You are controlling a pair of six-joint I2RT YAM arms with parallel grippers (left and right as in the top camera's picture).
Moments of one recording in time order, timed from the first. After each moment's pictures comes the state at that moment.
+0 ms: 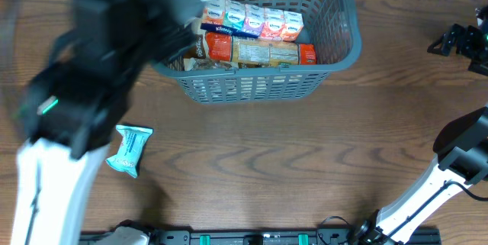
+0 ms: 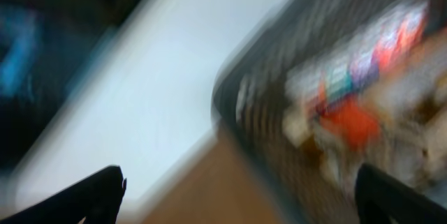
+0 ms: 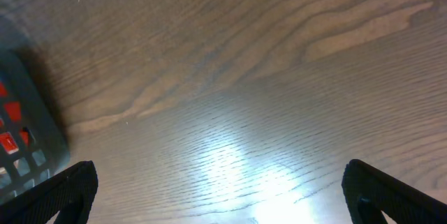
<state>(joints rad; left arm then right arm) -0.30 1.35 1.89 -1.05 -0.17 0.63 -0.57 2.21 2.32 -1.50 -0.24 -0.14</state>
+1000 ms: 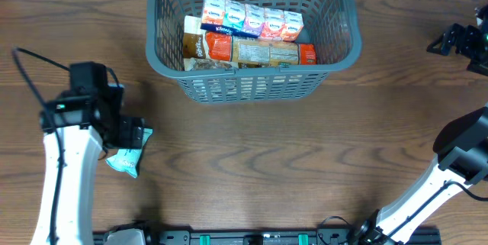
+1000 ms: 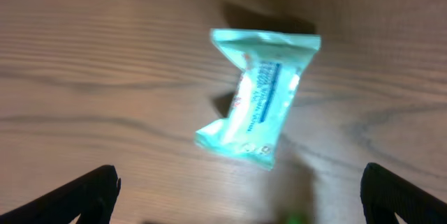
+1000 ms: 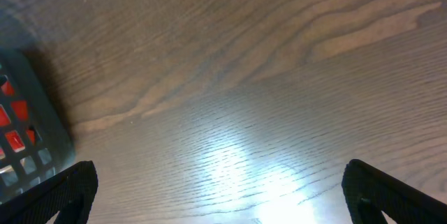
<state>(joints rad) 0.13 1.30 1.02 -1.13 -0.14 0.15 -0.57 2.21 2.32 -1.50 -0.25 -0.14</state>
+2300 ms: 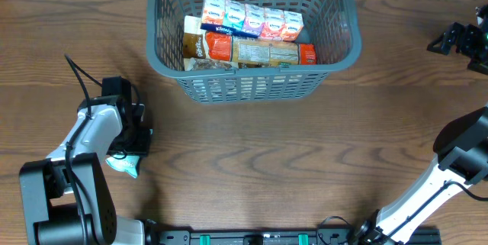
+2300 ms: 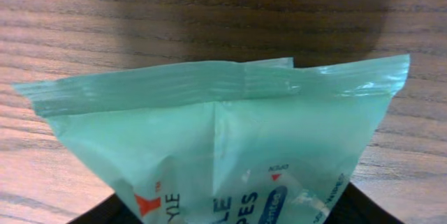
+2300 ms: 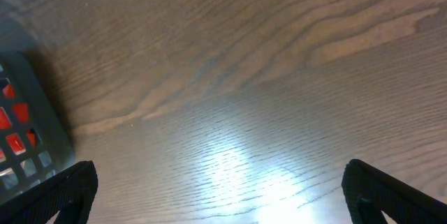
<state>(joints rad) 0.13 1.64 0.84 -0.81 -0.13 0.17 -0.57 2.21 2.32 -1.49 -0.26 -0.14</state>
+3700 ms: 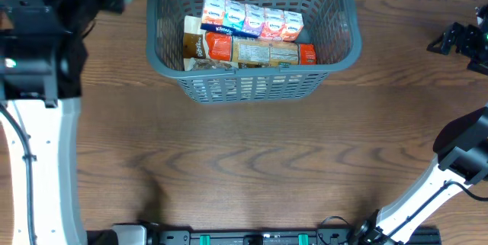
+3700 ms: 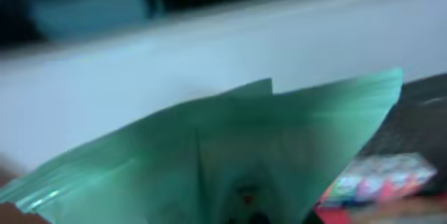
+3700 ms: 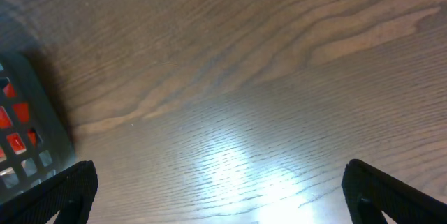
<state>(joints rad) -0.06 1.50 1.96 -0.76 0.10 0.19 -0.57 2.21 2.32 -1.49 -0.26 -0.14</state>
